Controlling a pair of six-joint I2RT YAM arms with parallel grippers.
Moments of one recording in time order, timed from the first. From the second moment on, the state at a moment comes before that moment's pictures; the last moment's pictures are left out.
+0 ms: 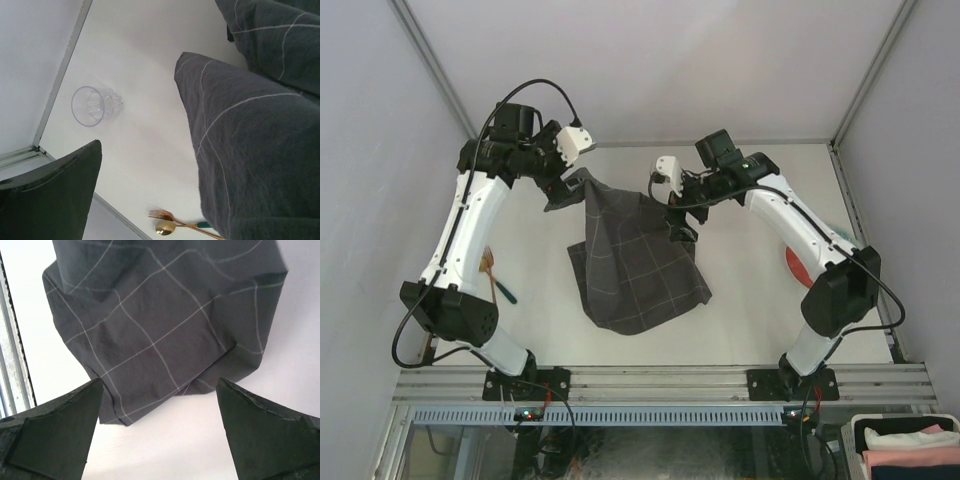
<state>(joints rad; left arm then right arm) -0.20 1.59 1.84 -1.07 0.34 0.81 0.50 1.68 1.65 -0.99 -0.61 -0.66</state>
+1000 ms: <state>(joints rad) -0.23 1.64 1.78 -1.05 0.30 0.76 0.61 2.11 2.22 -0.84 -0.76 -0.54</state>
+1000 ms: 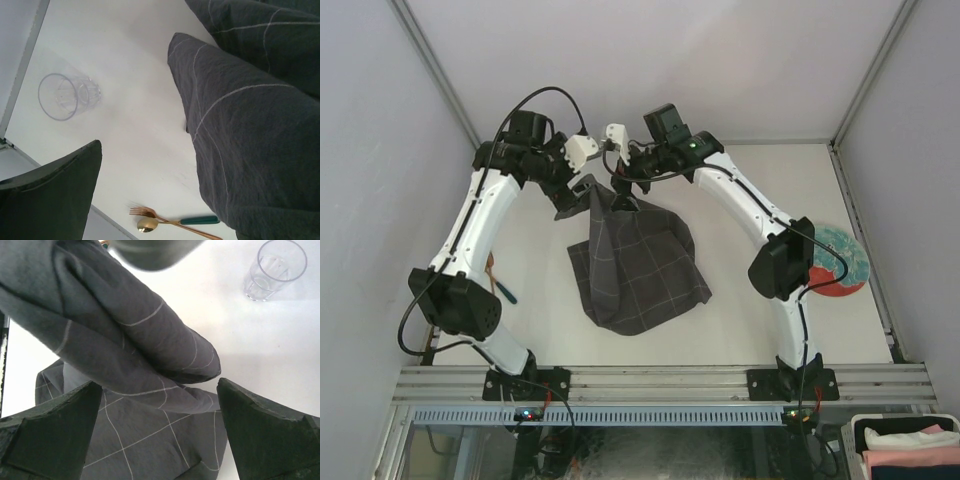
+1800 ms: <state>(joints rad) -0.32 1.48 1.66 -1.07 0.24 0.74 0.59 2.23 2.26 -0.71 -0.75 -0.48</state>
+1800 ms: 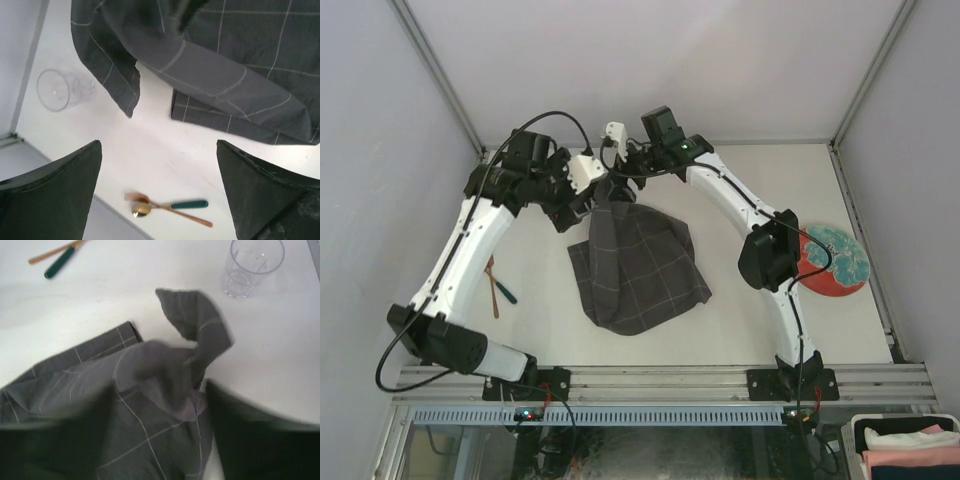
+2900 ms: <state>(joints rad) -0.29 1.28 1.25 -0.67 -0.12 0.68 0.51 1.50 1.30 -0.99 -0.52 -0.86</state>
